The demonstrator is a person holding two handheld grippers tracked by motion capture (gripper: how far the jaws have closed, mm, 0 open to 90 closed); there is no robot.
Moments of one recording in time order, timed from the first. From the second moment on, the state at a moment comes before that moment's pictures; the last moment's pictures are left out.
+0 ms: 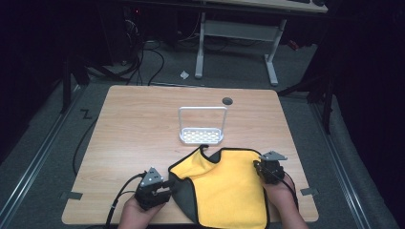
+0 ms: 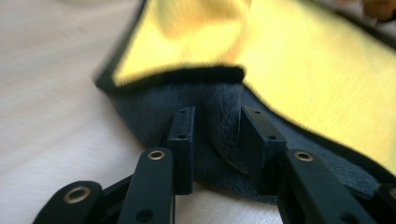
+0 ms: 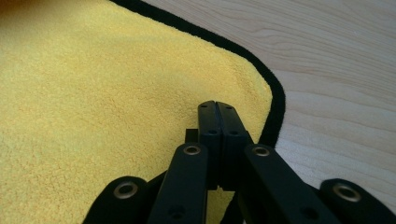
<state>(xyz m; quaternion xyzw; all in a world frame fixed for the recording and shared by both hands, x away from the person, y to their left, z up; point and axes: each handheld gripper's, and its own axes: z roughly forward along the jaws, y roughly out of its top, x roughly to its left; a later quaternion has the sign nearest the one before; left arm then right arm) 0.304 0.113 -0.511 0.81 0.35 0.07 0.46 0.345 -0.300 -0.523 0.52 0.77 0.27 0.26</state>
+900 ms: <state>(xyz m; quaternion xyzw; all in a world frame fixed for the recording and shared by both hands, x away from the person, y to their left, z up) 0.364 0.112 -0.528 0.85 0.36 0.05 0.39 0.337 -0.301 -0.524 0.52 0.77 0.28 0.26</state>
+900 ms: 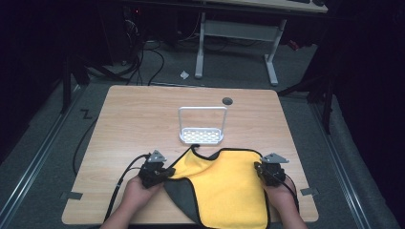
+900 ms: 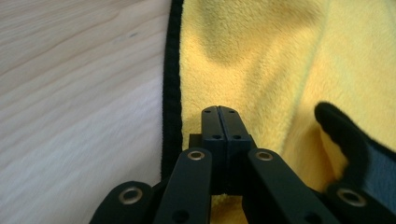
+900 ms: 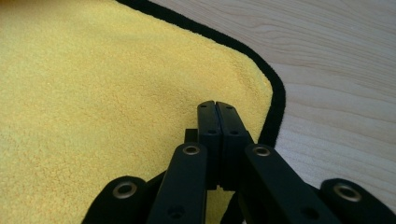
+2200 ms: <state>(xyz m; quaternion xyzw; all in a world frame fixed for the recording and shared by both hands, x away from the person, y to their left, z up) 0.371 0.103 -0.502 0.81 0.39 0.02 0.45 0.346 -0.278 -0.519 0.49 0.78 0.30 0.25</state>
